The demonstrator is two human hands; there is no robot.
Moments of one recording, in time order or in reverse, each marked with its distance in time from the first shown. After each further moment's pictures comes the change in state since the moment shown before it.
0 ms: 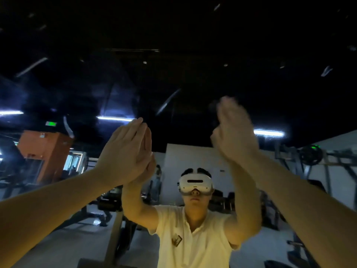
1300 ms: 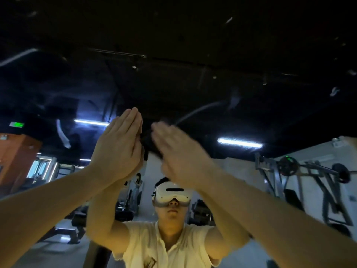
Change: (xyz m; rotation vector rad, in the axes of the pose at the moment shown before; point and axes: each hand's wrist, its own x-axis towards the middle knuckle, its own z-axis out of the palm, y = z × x) left_hand 0.037 -0.074 0.041 -0.115 0.280 0.012; right_hand 0.025 -0.158 0.011 -0.105 -0.090 -0.517
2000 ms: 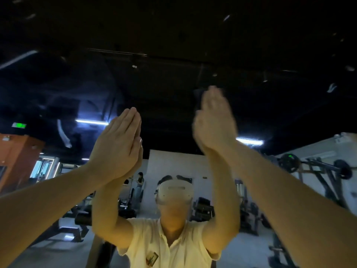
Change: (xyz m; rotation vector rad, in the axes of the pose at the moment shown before) left_hand -0.001 -0.004 -0.001 0.042 -0.040 0.023; right_hand 0.014 0.091 0.017 -0.061 0.063 0.586
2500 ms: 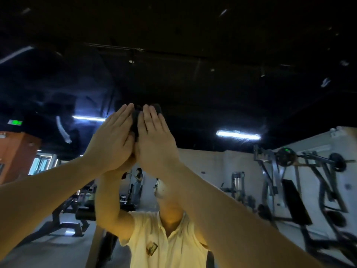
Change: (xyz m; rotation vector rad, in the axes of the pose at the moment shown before) left_hand 0.002 -0.009 -0.008 -0.141 -0.084 0.013; right_hand -0.050 -0.129 -0.029 0.186 -0.104 -0.299
